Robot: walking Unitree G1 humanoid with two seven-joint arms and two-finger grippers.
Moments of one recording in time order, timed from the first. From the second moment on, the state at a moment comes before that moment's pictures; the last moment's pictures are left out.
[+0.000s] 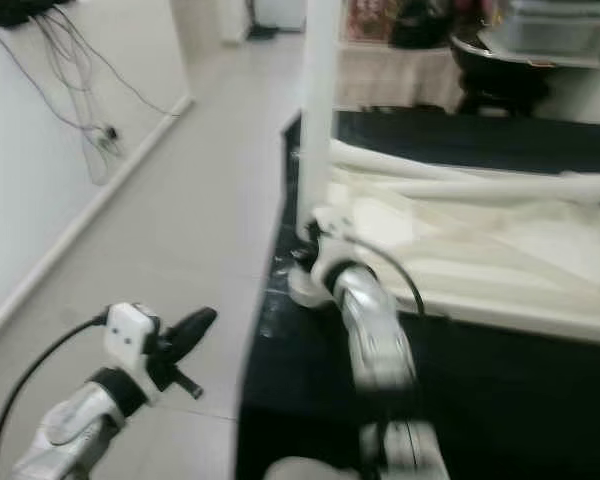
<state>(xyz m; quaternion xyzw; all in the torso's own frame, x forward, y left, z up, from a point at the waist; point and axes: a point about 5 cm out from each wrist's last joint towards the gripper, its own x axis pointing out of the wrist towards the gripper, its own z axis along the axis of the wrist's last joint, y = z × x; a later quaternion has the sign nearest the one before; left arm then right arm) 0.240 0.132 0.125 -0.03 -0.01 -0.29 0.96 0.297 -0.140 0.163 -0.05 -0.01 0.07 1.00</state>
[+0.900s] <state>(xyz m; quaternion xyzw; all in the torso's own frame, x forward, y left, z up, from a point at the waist) 0.252 0.134 0.130 0.00 -0.02 -0.26 0.96 0.250 -0.149 0.145 0.00 0.02 0.17 0.99</state>
